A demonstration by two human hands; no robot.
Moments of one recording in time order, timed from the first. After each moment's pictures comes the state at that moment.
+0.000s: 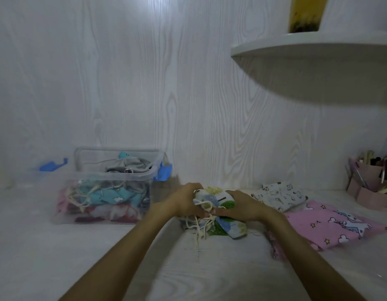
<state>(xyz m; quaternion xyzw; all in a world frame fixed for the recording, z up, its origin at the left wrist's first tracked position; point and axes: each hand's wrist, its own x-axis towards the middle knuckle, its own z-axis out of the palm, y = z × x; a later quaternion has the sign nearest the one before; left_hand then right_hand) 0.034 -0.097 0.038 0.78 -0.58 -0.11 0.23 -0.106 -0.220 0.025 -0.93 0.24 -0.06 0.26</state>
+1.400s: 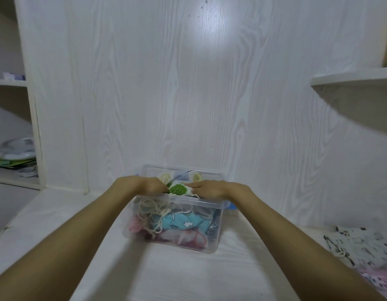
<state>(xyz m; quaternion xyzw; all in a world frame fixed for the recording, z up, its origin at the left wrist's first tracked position) 0.208 0.052 0.114 0.91 -0.38 -0.14 0.04 0.093 -0.099 0.119 -0.98 0.11 0.08 0.11</state>
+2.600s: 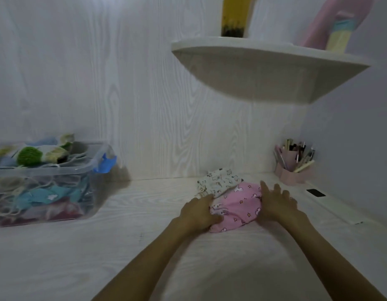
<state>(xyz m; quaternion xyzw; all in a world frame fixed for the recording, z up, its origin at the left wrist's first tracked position) -0.115 -0.164 -0.001 0.74 -0.61 -0.17 0.24 -0.292 -0.251 0.040 -0.80 0.60 -0.01 0.04</state>
